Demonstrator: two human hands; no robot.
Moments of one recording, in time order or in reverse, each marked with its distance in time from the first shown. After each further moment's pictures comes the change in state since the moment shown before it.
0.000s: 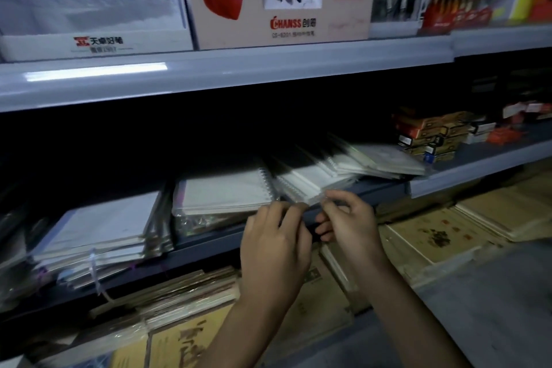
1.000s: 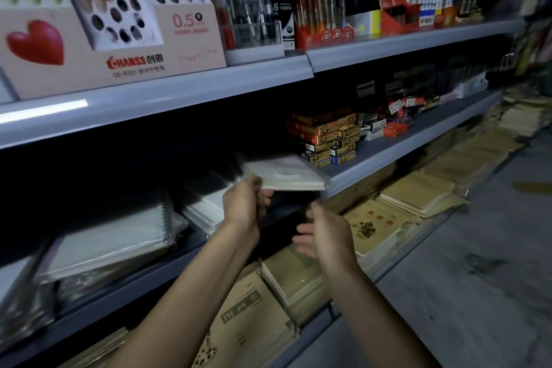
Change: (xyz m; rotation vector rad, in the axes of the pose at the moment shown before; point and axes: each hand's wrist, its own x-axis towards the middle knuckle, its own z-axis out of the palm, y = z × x) left_hand 0.119 0.102 0.090 -1.204 -0.266 -1.086; right_hand 0.001 -0.014 -0.120 0.170 0.261 0.225
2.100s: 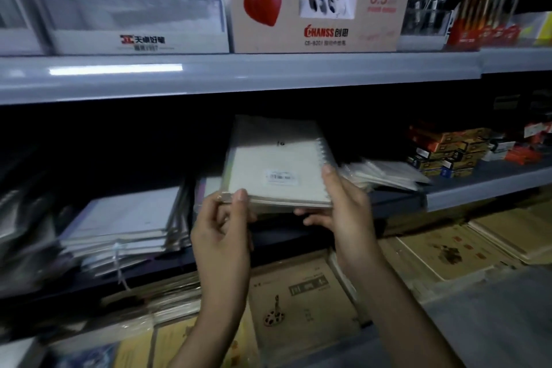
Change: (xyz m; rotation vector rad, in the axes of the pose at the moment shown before) left_hand -0.104 0.024 -0.204 0.145 0.418 0.614; right_hand -0.073 0.004 0.143 0.103 -0.477 -0.316
